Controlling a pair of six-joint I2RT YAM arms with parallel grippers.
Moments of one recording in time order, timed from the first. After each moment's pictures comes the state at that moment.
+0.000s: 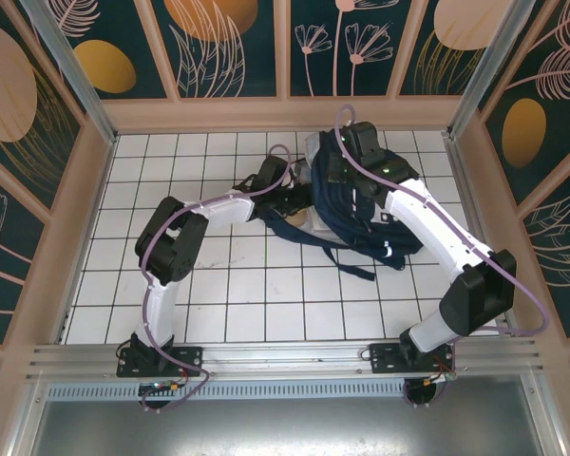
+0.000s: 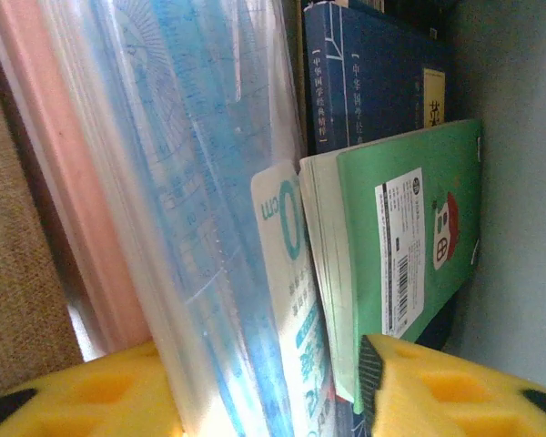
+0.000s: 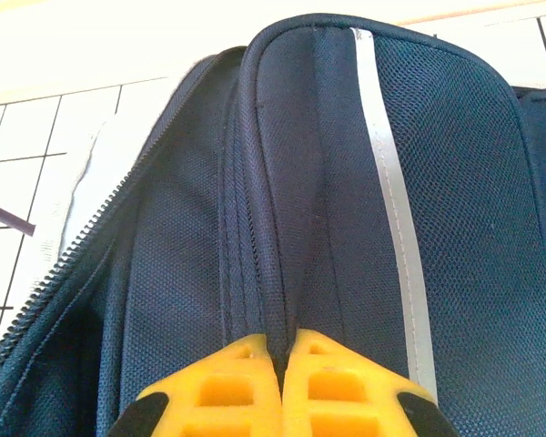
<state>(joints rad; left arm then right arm) -0.62 2.10 1.43 0.00 0.47 -0.91 0.51 1.52 1.44 -0.62 0.16 0.45</state>
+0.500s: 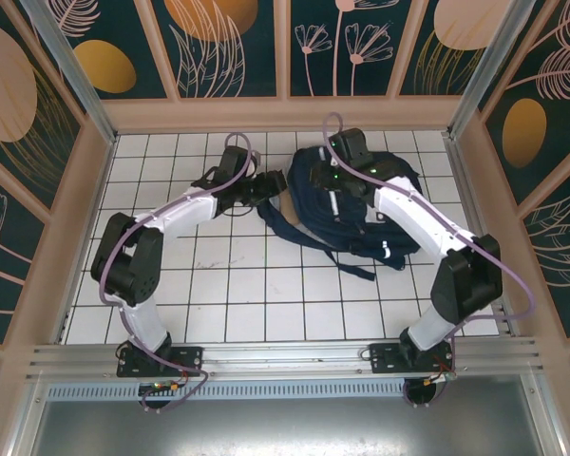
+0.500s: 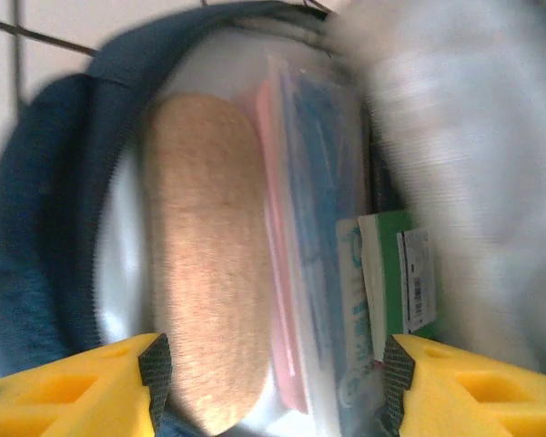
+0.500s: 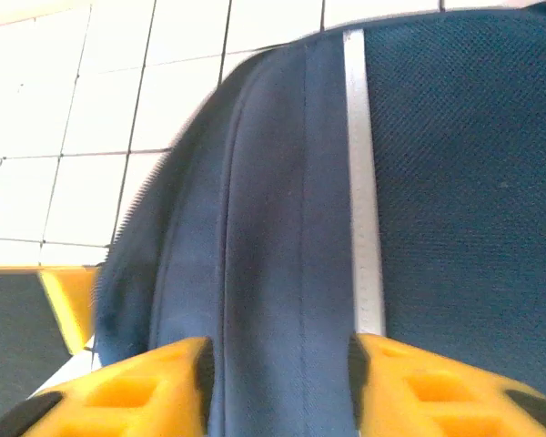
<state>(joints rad) -0.48 1.81 1.27 -0.18 0.30 -0.79 0.51 1.63 1.40 -0.58 -0.03 0.47</state>
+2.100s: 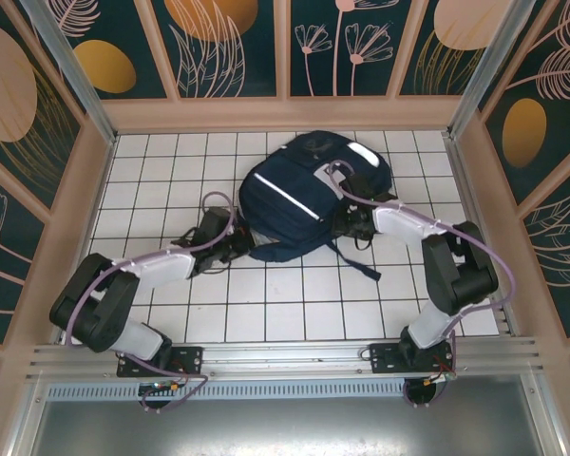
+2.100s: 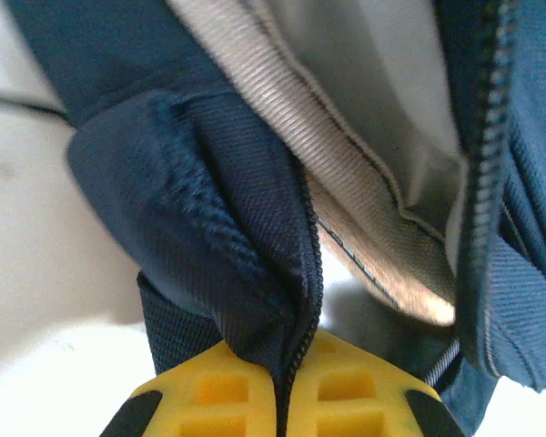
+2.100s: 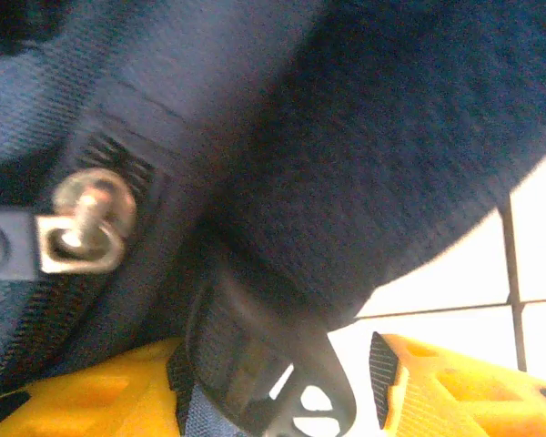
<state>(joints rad) -0.65 1.46 0.59 0.09 0.15 -0.96 0.38 1.72 1.08 -0.51 0.03 0.51</state>
